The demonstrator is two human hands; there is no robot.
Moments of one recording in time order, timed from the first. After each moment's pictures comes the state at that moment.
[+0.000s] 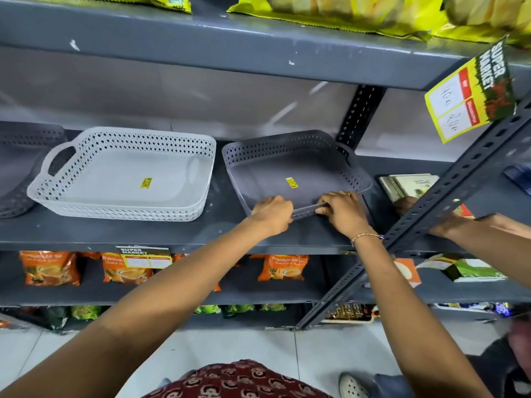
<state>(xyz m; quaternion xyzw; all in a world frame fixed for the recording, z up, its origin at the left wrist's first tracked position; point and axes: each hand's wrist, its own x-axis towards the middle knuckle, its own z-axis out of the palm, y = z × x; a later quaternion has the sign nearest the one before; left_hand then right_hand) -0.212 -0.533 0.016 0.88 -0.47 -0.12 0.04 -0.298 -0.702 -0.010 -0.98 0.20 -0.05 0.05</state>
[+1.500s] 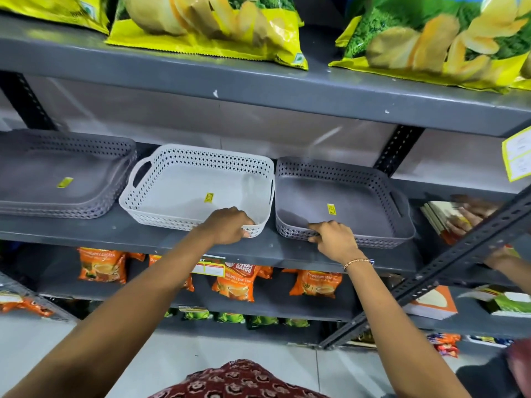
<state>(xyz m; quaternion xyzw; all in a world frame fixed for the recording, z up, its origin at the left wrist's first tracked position) -0.110 -0.361 0.005 0.89 -0.42 -0.15 0.03 -0.251 -0.574 0.002 -0.99 0.16 0.06 0.02</state>
